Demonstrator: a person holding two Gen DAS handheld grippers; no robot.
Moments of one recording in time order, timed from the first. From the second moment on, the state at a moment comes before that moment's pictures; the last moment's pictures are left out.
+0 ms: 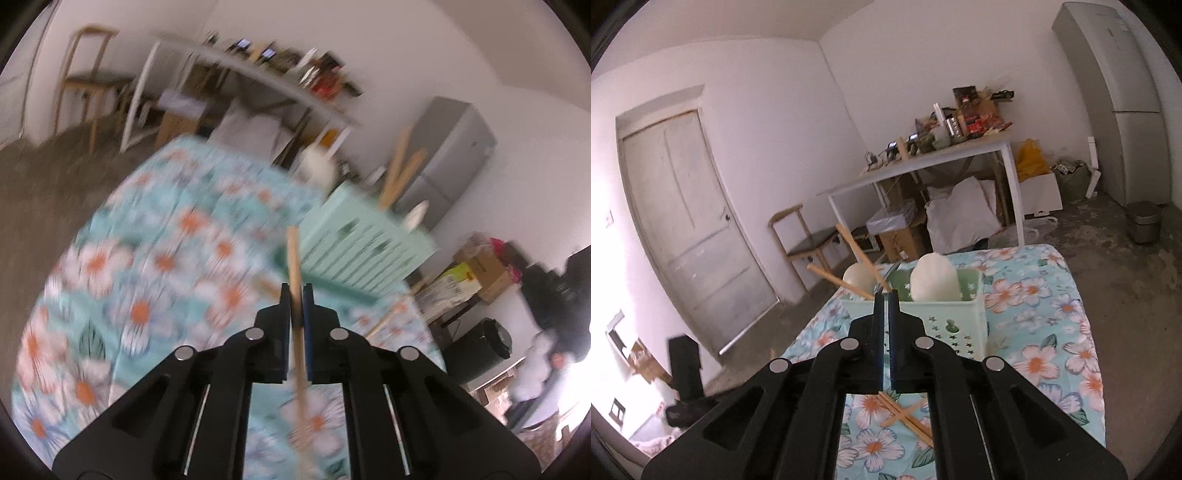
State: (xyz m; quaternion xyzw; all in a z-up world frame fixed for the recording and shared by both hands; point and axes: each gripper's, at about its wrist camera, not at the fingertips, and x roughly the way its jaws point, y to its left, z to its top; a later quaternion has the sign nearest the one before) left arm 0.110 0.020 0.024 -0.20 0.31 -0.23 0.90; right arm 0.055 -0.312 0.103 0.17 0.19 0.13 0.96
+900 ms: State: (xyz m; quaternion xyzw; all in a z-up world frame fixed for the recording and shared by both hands) left arm 0.100 0.022 0.070 -0.17 0.25 -0.24 0.92; right arm 0.188 -0.434 -0.082 0.46 0.43 -0.04 0.78
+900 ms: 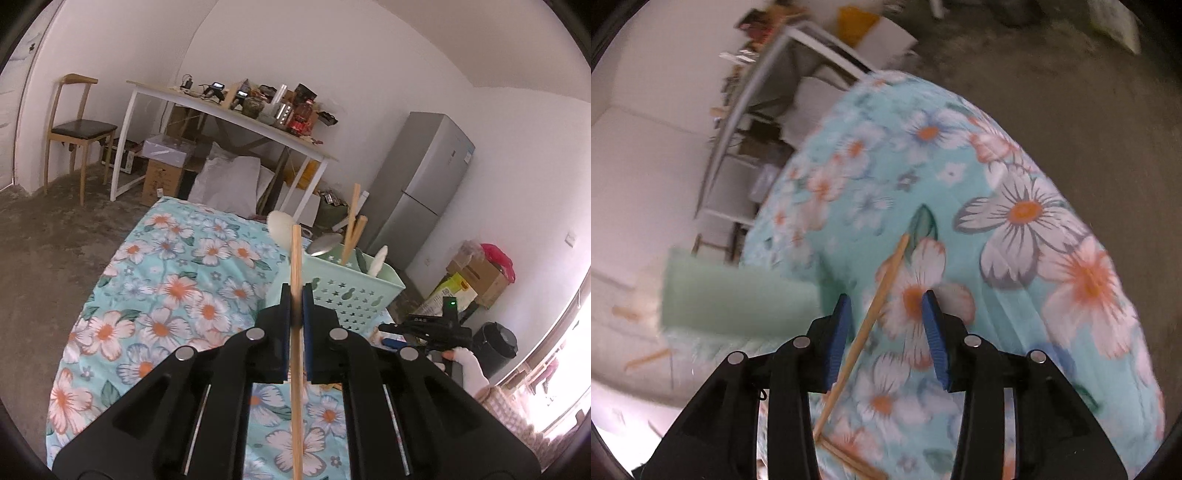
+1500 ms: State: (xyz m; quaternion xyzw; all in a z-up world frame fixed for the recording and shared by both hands) left arm 0.100 0.026 0.094 -0.17 0.23 -0.25 0.93; right arm 0.145 -0.441 -0.049 0.48 0.33 0.02 0.81
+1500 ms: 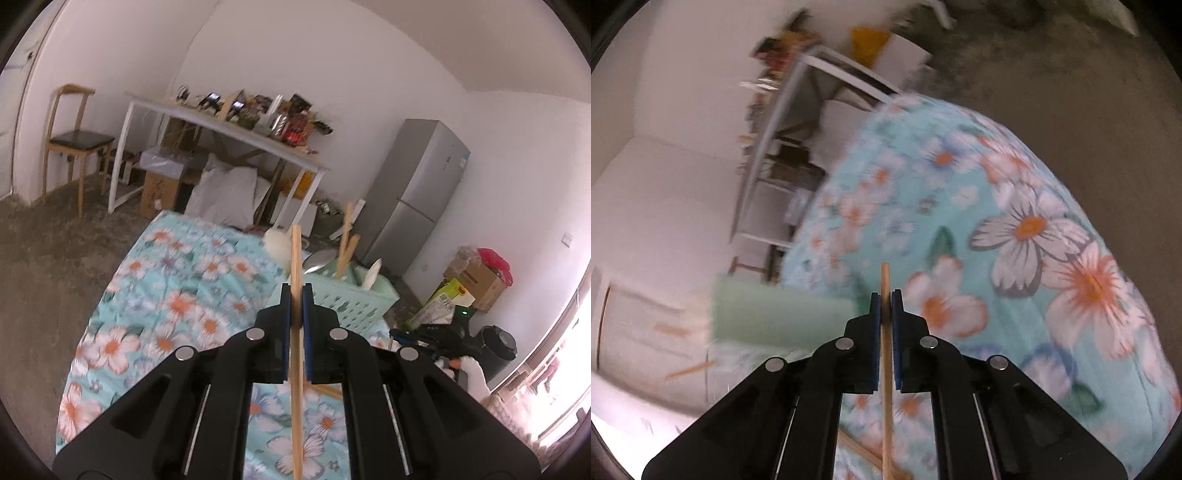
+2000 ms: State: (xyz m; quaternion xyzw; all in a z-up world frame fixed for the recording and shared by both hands) left arm 0.135 -0.046 0.221 -0.14 0.06 -0.31 0.94; right arm 0.039 -0.437 0.058 0.39 0.17 0.08 0.90
